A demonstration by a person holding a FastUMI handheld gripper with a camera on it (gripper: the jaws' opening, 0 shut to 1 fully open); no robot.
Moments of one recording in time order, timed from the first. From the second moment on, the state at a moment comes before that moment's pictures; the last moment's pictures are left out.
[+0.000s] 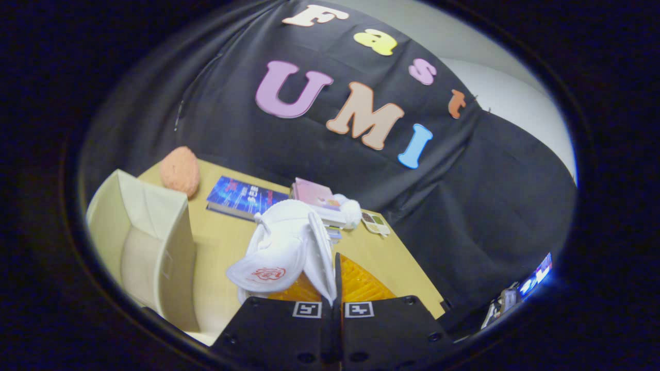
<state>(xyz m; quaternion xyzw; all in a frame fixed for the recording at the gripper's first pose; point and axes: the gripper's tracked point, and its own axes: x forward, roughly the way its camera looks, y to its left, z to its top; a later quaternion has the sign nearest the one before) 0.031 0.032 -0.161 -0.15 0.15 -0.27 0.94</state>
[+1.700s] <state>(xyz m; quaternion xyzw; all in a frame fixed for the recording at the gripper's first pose) 0.071 0.319 -0.262 0.08 0.34 -0.04 0.94</state>
